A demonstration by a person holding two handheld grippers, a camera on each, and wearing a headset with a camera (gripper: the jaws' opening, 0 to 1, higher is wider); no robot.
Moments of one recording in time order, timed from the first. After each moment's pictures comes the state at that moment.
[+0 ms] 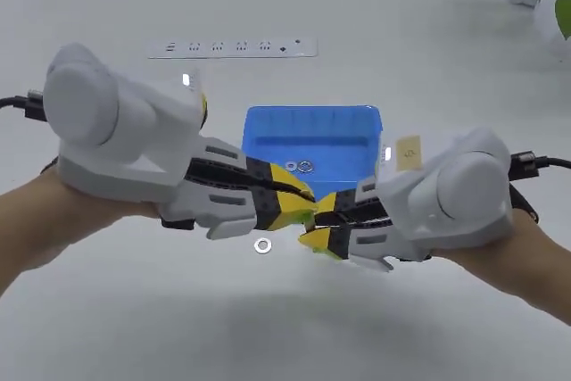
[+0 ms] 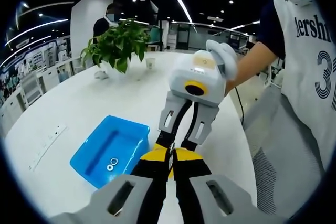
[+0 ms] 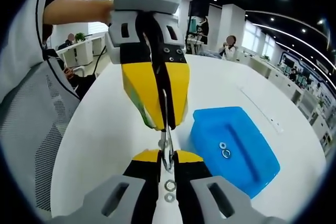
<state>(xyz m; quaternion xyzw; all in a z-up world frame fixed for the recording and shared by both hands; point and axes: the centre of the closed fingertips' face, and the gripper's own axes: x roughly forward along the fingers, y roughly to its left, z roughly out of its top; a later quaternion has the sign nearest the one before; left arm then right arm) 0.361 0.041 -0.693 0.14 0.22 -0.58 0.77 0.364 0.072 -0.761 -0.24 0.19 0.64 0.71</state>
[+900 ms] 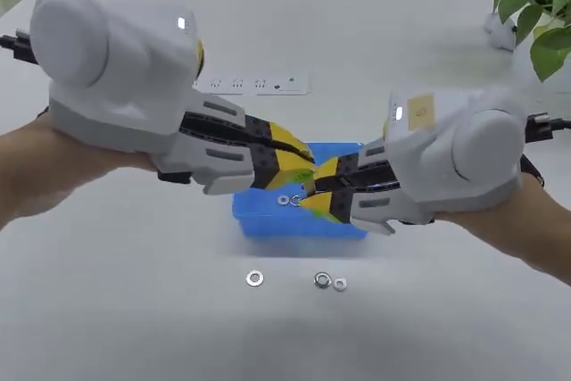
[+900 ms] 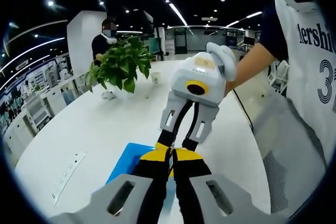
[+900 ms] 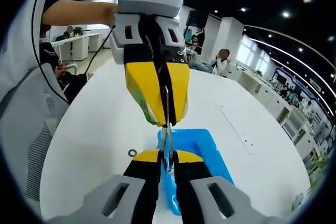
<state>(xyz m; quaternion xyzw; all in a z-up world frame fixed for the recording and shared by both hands) 0.403 0.037 -0.645 0.18 0.16 -0.58 0.78 0.415 0.064 -0.708 -0.28 0.13 0.61 0.73</state>
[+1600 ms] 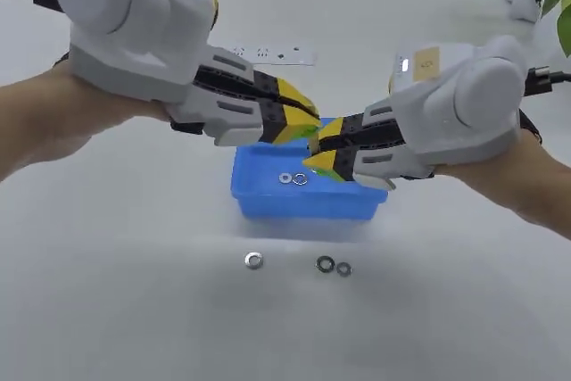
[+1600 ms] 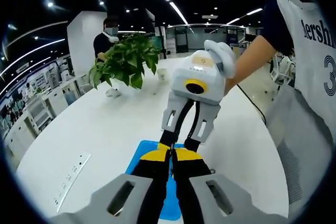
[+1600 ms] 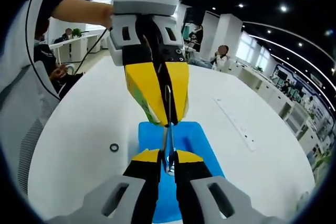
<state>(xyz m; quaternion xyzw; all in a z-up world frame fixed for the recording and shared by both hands) 0.445 0.042 -0.671 0.19 0.16 -0.57 0.78 0.452 0.070 -0.734 -0.27 0.15 0.62 0.73</state>
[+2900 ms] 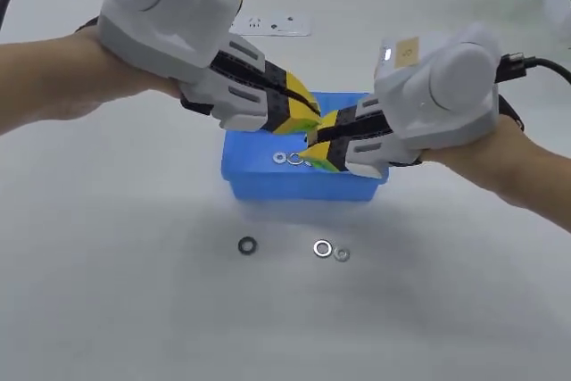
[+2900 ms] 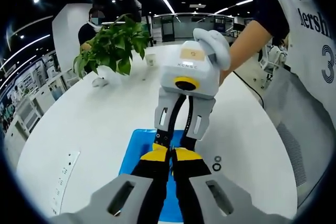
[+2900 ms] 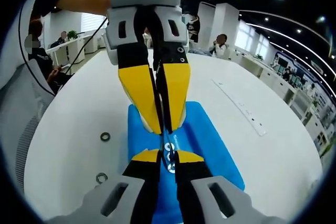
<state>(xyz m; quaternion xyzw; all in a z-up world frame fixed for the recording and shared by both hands) 0.454 0.036 -0.708 0.22 0.19 -0.61 0.73 0.464 0.067 -0.769 -0.26 0.19 0.61 0.72</state>
